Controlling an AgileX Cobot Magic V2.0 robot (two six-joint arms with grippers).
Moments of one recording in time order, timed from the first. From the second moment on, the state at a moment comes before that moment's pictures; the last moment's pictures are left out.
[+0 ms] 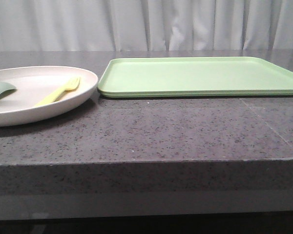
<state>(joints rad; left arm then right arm) -0.02 1.53 -1.10 -0.13 0.86 -0.06 0.06 0.61 -0.62 0.25 0.33 -0.12</state>
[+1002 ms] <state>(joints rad) 0.08 1.49 -1.21 -0.76 0.92 0.37 0.06 0.61 -0.62 0.25 0.35 -0.12</state>
